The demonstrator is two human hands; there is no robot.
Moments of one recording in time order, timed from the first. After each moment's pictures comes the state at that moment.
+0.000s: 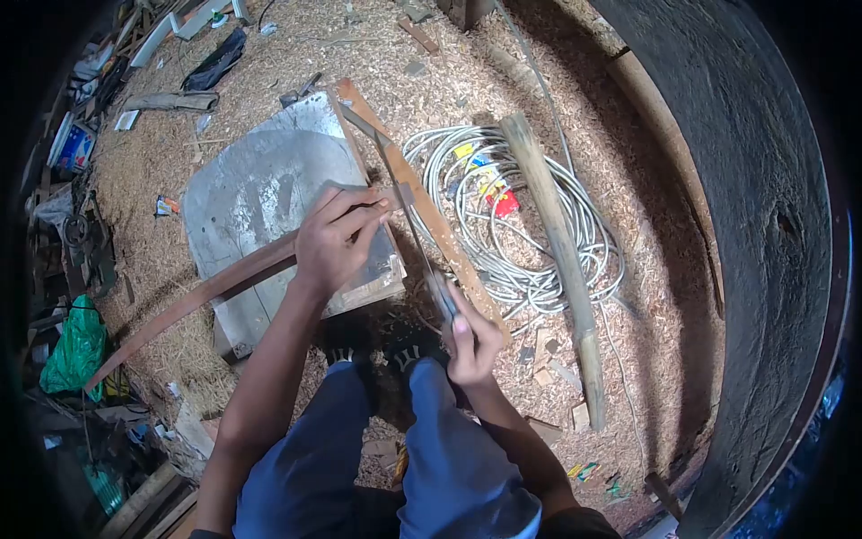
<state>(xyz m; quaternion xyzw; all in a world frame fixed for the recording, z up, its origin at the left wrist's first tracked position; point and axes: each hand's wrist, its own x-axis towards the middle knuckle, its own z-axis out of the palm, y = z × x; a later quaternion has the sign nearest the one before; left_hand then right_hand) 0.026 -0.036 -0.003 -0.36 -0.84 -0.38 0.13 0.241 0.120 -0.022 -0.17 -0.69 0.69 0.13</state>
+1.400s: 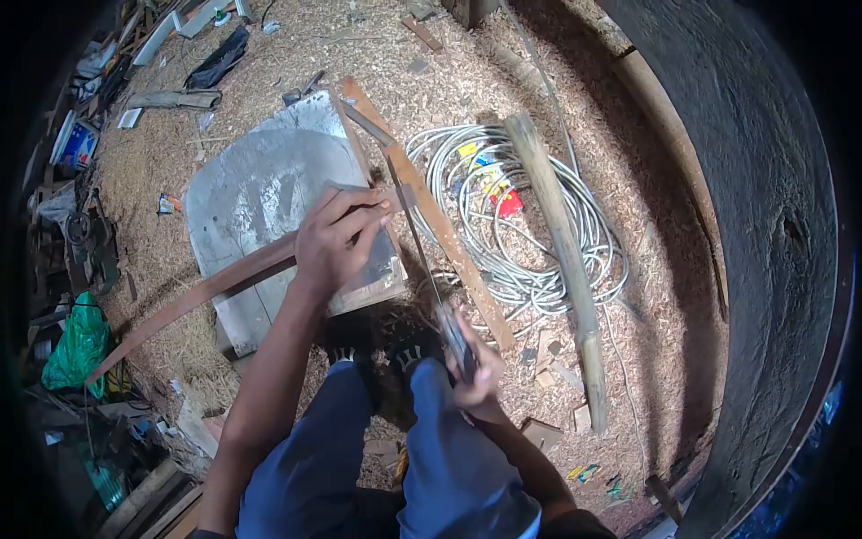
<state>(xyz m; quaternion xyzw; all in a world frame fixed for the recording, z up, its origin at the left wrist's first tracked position) 0.028 -0.037 -0.004 -0.36 -0.85 -0.36 0.11 0.282 0.114 -0.039 -0.17 -0.65 0.73 0.12</state>
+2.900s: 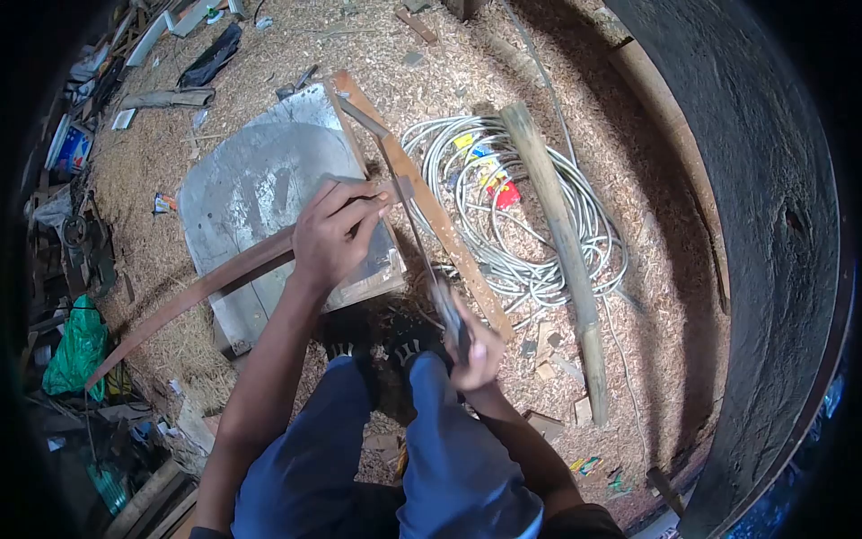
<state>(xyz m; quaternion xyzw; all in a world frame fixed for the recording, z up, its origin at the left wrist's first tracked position) 0.027 -0.033 -0.002 -0.37 -0.85 -0.36 0.12 0.259 0.117 -0.028 -0.18 -0.69 0.68 0.14</state>
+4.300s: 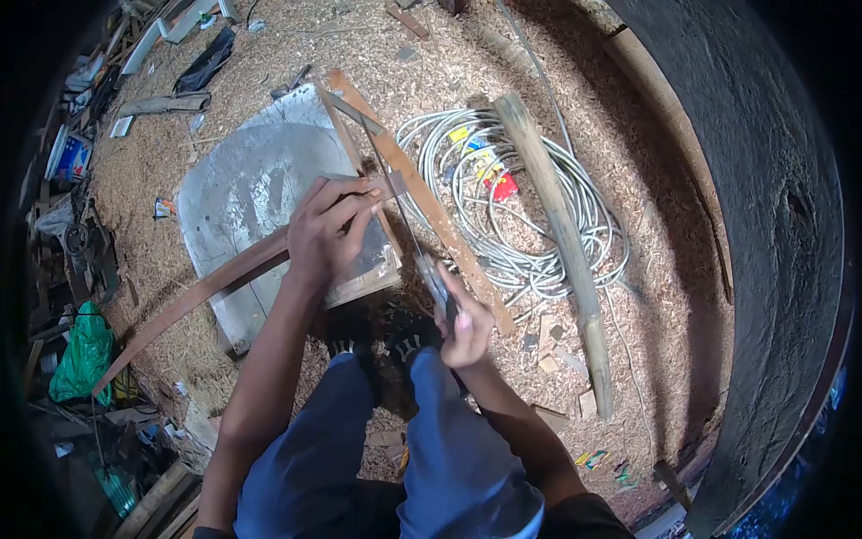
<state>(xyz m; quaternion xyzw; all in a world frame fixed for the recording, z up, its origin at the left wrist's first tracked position) 0.029 -0.033 -0.002 -0.37 -0.85 -0.34 0.12 0.227 0.115 -0.028 -0.15 -0.71 0.67 0.16</state>
